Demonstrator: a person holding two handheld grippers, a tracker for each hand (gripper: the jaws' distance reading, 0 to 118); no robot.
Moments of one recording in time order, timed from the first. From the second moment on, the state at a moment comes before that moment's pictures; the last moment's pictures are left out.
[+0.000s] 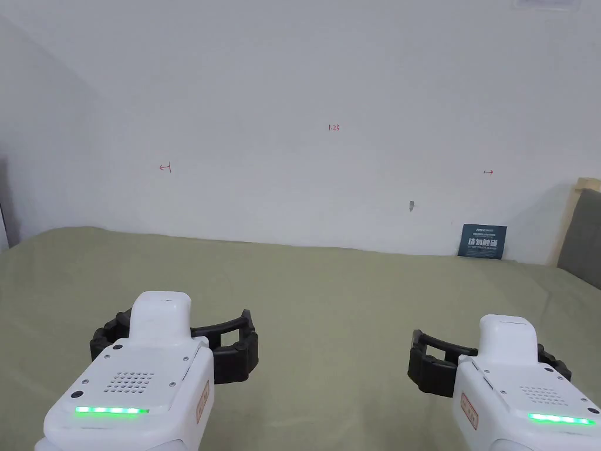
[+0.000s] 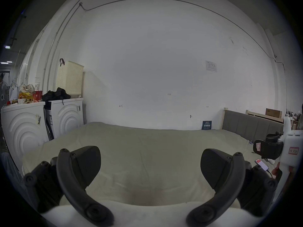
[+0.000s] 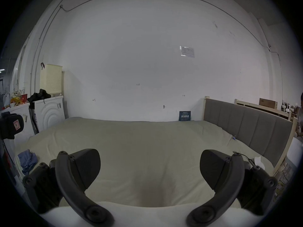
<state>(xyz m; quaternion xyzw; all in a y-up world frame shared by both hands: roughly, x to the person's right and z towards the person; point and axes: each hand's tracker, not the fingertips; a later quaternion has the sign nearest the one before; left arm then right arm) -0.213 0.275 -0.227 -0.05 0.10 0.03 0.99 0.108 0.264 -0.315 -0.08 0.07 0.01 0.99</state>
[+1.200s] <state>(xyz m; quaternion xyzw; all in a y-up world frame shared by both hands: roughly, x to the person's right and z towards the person) -0.218 0.272 -0.226 -0.07 0.11 0.05 0.99 0.113 0.276 -0.321 -0.14 0.10 -0.03 0.99</state>
